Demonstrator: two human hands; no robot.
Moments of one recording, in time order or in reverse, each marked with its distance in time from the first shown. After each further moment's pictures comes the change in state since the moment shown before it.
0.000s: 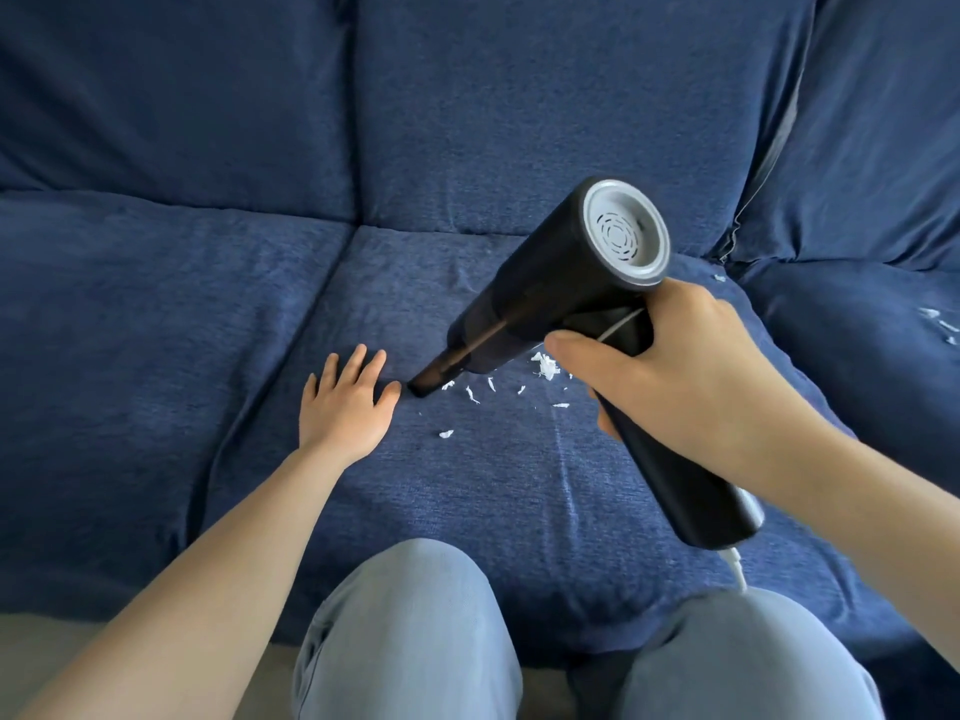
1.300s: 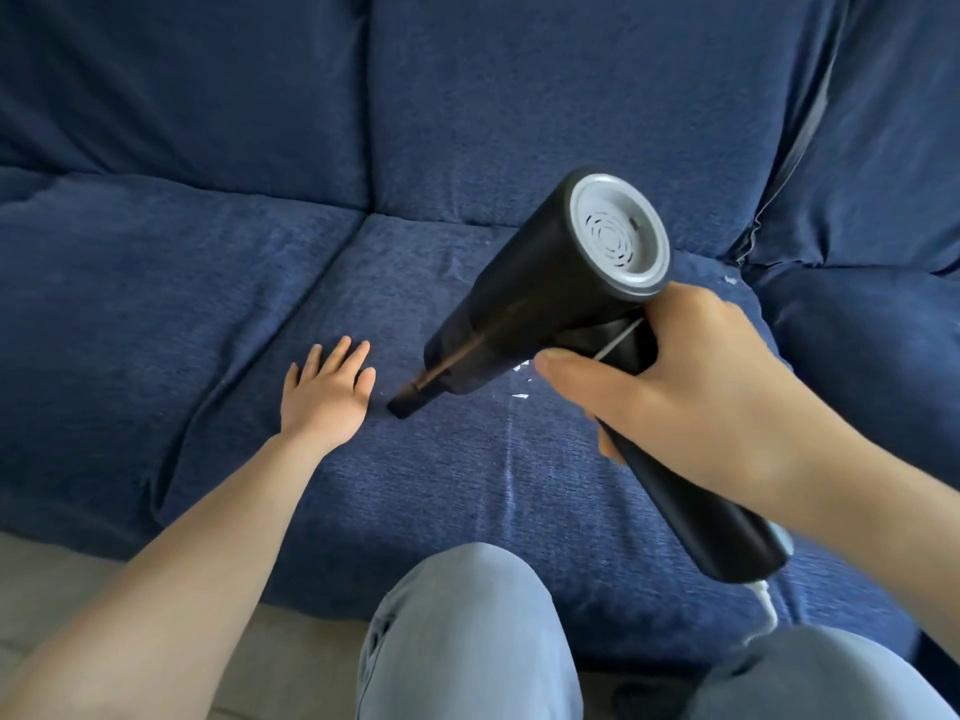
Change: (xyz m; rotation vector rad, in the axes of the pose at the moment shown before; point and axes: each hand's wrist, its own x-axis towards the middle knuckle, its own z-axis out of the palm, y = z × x) left_hand -0.022 0.029 0.007 0.016 -0.004 -0.156; right_hand -0.017 0.052 -0.054 0.038 -0.128 -0.101
